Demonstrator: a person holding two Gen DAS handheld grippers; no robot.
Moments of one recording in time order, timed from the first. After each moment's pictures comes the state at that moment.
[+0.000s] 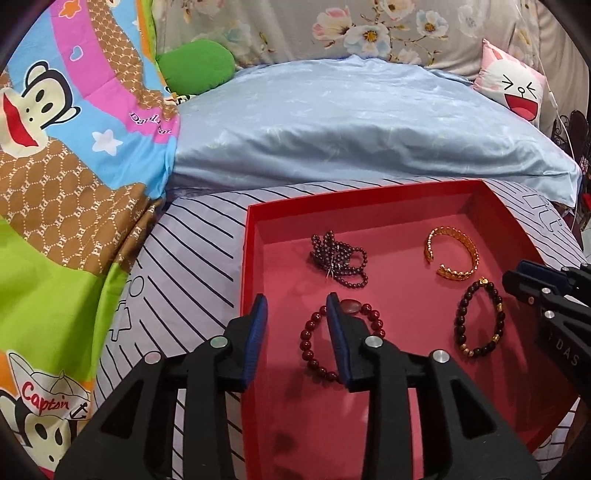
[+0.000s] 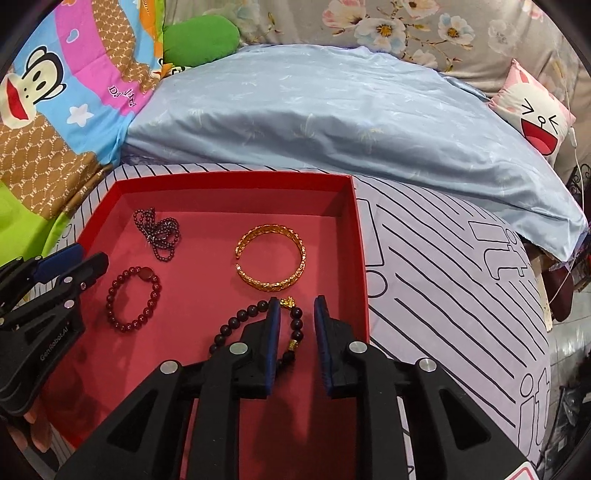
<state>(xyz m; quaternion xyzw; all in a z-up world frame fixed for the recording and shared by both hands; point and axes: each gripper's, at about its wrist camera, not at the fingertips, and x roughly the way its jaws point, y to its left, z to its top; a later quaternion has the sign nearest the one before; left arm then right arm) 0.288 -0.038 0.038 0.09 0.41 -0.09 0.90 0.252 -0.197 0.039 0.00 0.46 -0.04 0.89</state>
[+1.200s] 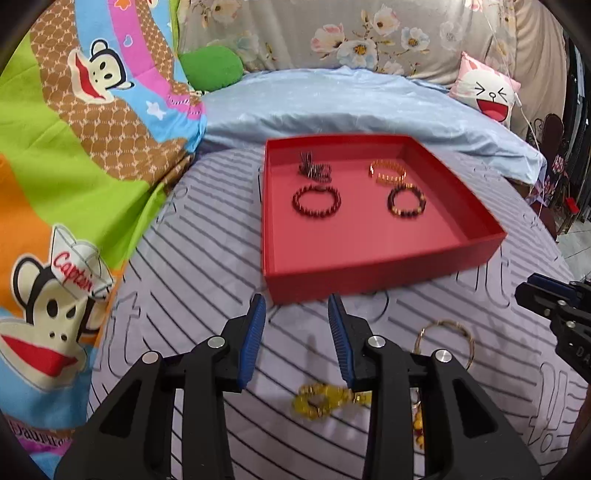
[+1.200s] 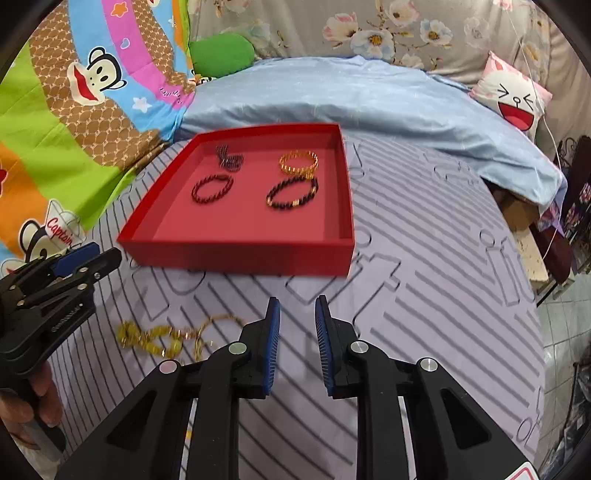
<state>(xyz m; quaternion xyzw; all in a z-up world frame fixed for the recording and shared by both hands) 0.111 0.009 0.044 0.06 0.40 -0.11 0.91 0.053 -0.170 0.054 0.03 0.45 -0.02 0.89</state>
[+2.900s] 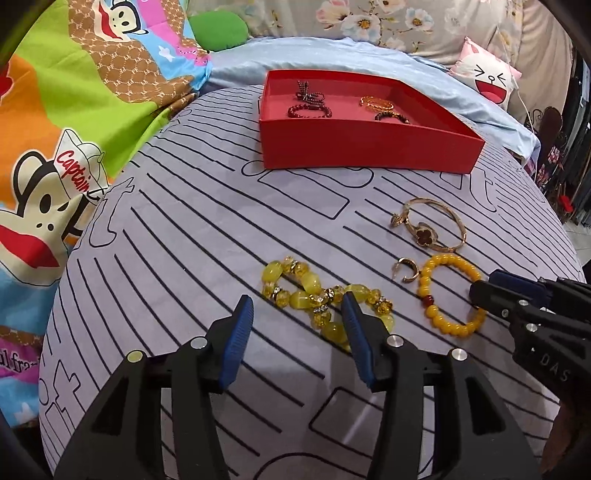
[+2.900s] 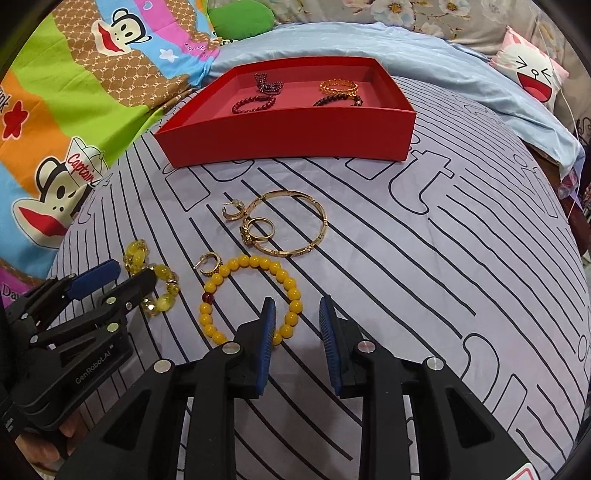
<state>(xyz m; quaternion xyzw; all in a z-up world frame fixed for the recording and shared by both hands) 0.031 0.025 -0.004 0.04 0.45 -0.11 0.89 0.004 -0.129 0.000 0.03 0.49 0.01 0.87</state>
